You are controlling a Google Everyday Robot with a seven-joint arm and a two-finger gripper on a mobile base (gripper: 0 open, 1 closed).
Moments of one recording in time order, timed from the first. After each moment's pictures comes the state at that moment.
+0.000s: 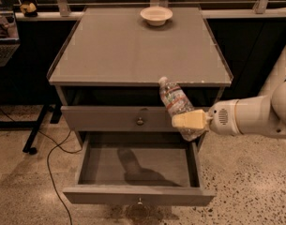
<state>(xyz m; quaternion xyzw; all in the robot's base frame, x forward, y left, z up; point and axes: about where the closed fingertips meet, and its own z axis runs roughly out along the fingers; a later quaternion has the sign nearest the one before) 0.495 -0.147 0.790 -0.09 0.90 0.33 0.28</state>
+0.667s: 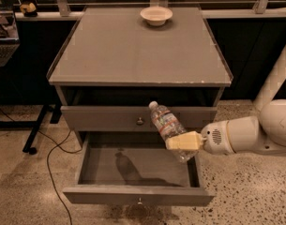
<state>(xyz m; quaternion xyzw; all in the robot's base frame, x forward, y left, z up) 0.462 -0.129 0.732 -0.11 0.89 0.38 0.21</state>
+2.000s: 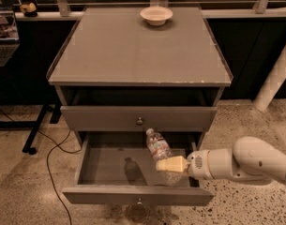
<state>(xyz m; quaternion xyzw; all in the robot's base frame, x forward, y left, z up) 0.451 -0.109 0.608 -0.02 0.89 0.42 0.16</state>
